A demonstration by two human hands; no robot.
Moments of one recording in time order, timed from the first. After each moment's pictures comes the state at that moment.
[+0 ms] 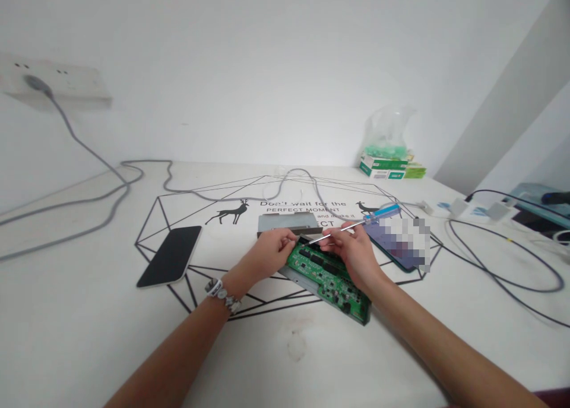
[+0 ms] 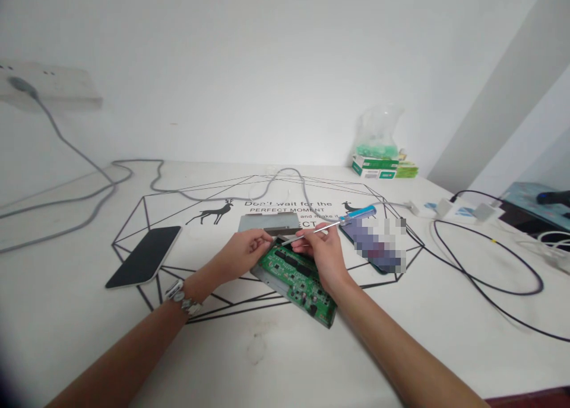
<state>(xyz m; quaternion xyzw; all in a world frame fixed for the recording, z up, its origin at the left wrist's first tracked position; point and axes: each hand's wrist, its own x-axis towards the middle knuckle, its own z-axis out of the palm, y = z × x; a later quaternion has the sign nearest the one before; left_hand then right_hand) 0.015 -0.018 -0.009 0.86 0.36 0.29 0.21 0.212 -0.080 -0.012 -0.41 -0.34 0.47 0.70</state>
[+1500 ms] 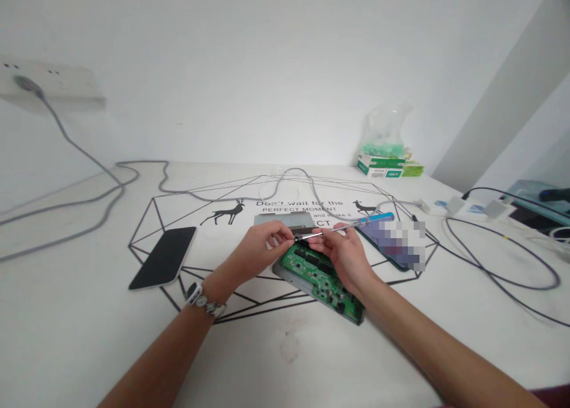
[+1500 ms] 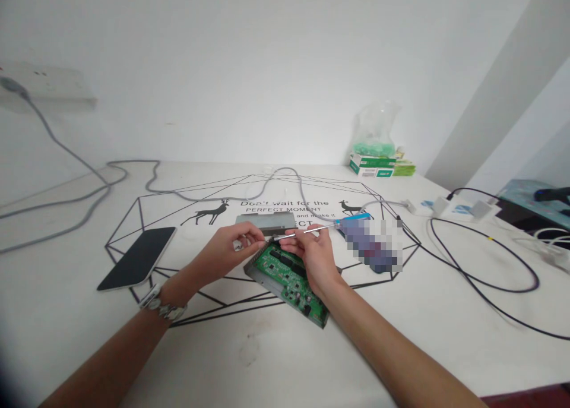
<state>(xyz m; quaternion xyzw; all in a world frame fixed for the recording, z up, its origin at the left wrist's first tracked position) 0.008 -0.025 0.015 0.86 0.33 0.32 0.23 0.202 -0.083 -0.006 -0.37 -0.29 0.52 0.71</state>
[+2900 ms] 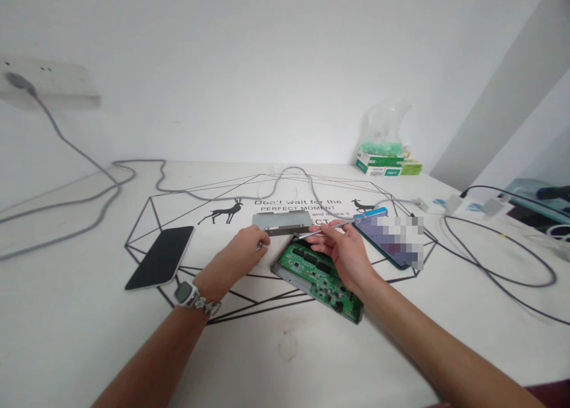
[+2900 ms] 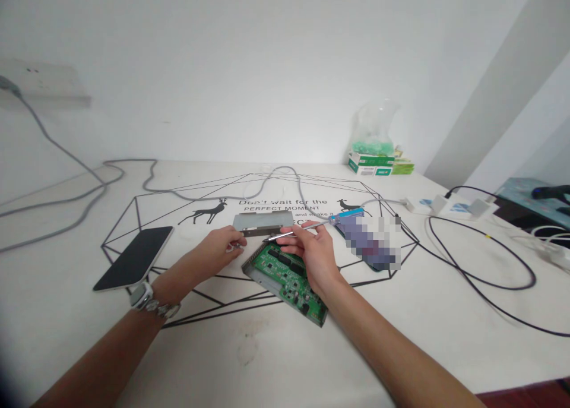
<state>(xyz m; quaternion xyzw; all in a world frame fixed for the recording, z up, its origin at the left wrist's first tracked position) -0.021 0.003 -0.014 0.89 0.42 0.18 0.08 0.205 -0.087 0.001 -0.38 -0.30 0.53 0.70</state>
